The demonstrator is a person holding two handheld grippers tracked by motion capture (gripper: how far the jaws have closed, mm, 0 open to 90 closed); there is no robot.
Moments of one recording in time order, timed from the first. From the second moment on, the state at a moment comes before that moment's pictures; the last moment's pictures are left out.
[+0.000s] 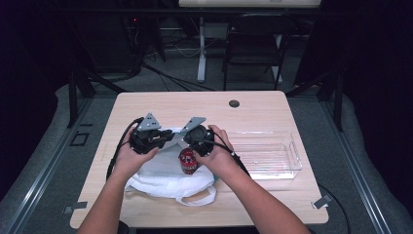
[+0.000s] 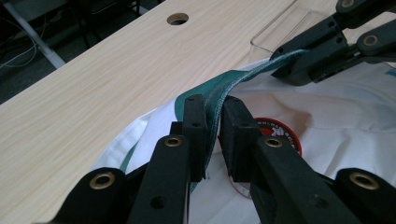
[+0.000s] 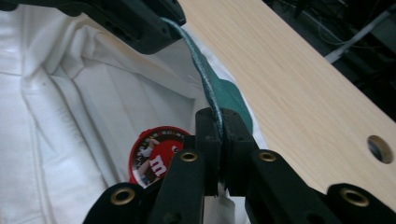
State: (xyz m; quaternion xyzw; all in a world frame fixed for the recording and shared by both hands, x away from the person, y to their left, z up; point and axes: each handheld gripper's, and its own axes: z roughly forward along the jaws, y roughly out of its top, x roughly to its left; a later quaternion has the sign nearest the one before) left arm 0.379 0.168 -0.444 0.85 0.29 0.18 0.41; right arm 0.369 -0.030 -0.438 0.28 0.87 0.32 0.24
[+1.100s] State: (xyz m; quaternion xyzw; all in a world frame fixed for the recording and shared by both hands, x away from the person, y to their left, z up) left arm 0.381 0.186 -0.439 0.83 0.31 0.19 0.43; right arm 0.386 -0.042 -0.437 0.31 0.87 0.31 0.24
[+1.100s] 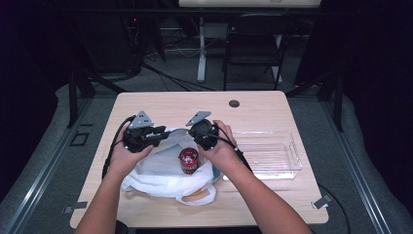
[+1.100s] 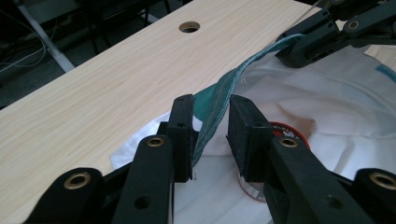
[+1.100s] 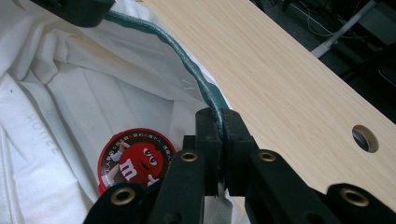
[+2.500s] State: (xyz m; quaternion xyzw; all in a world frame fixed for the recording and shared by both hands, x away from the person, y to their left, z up) left arm 0.382 0.235 -0.453 0.82 0.37 0.19 0.40; right arm 0.401 -0.059 -0.443 0.32 0.86 0.33 0.22
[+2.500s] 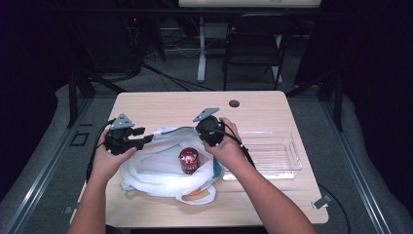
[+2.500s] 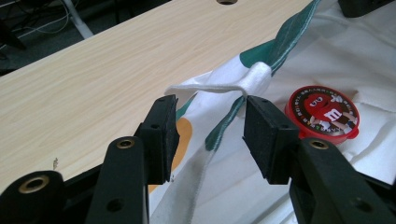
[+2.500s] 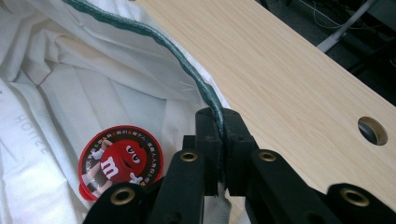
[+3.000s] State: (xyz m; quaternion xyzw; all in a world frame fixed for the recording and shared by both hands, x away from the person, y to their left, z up) left arm 0.387 0.232 -0.468 0.84 0.37 0.18 0.35; right arm 0.406 -0.056 -0.448 0.33 0.86 0.32 0.22
